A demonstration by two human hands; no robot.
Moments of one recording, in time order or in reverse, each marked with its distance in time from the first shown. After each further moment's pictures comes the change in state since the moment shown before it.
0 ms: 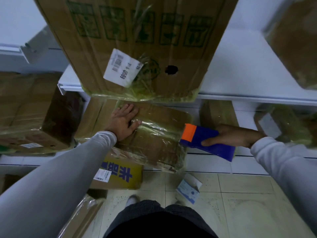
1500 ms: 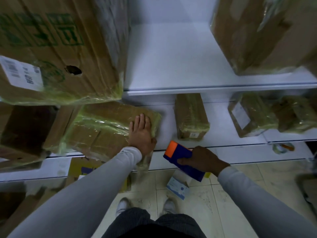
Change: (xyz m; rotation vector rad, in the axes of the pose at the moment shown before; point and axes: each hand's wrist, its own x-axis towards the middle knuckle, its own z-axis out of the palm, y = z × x) left_hand 0.002 0.213 0.034 0.079 -0.153 -0.092; right_hand 0.000 0.112 0.071 -0.057 0.220 0.090
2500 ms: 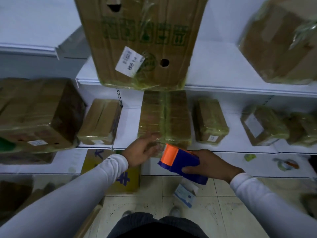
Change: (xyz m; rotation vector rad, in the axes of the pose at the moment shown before) left_hand -0.102 -0.124 -0.019 -0.727 -0.030 0.389; right_hand -0.084 -0.102 0.038 0.147 -0.022 -0.408
